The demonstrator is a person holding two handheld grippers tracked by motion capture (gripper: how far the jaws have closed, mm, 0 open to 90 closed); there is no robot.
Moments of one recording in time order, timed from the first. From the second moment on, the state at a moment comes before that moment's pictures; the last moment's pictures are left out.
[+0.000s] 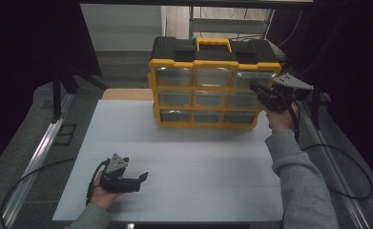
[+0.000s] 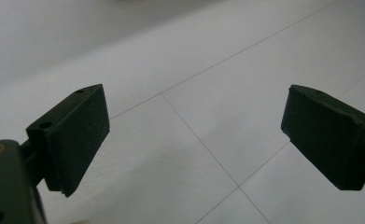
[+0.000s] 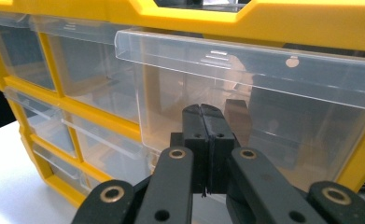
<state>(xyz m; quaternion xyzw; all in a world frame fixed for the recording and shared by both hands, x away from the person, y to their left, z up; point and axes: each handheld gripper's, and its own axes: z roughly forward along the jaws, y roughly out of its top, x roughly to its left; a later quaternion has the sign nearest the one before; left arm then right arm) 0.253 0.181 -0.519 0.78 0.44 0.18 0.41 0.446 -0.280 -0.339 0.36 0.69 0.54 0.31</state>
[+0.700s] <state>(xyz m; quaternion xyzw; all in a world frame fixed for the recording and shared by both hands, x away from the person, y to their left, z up) 0.253 0.181 -0.519 0.78 0.44 0.18 0.41 0.451 -0.281 -0.342 0.37 0.68 0.54 0.32</state>
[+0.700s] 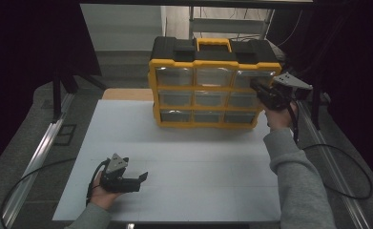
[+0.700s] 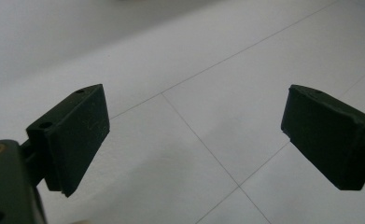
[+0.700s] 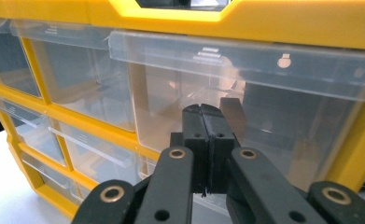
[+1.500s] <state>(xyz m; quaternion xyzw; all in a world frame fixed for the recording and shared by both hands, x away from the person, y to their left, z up) 0.252 0.180 -0.519 0.78 0.44 0.18 0.41 0.390 -0.288 -0.350 0.29 0.71 0.57 0.31</state>
